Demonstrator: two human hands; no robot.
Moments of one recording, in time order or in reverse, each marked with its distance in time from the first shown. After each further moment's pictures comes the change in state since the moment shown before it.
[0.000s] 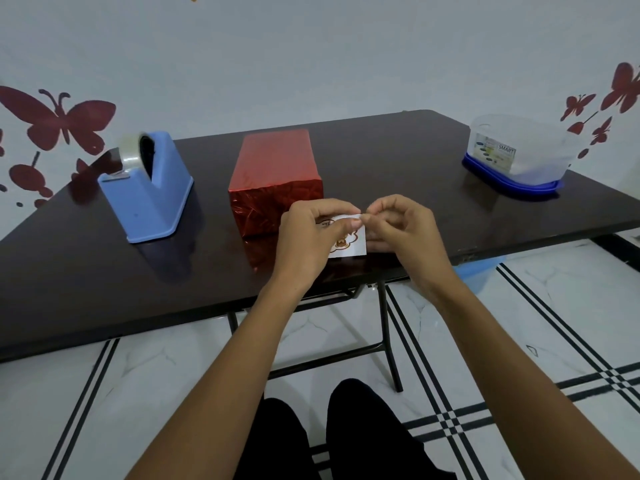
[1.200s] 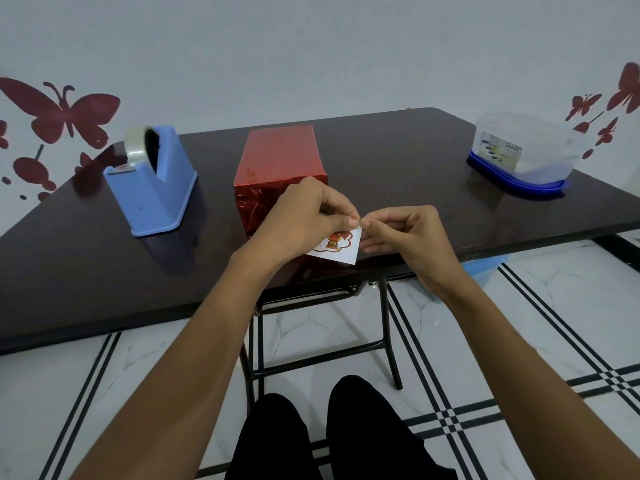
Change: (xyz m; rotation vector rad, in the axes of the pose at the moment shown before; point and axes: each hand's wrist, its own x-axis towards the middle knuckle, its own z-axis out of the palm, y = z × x) left_hand 0.015 0.024 -0.030 0.325 -0.356 -0.027; right_hand -0.004 0.000 -0.006 0.002 -0.176 -0.067
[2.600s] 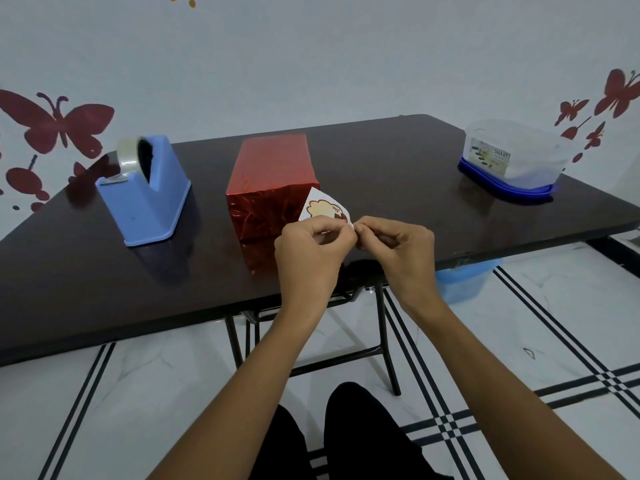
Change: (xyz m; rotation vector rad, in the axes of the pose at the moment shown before) left_hand -0.023 0.008 0.056 -0.364 0.586 -0.064; right_hand -0.004 0.017 0.018 -0.230 0.272 -0.268
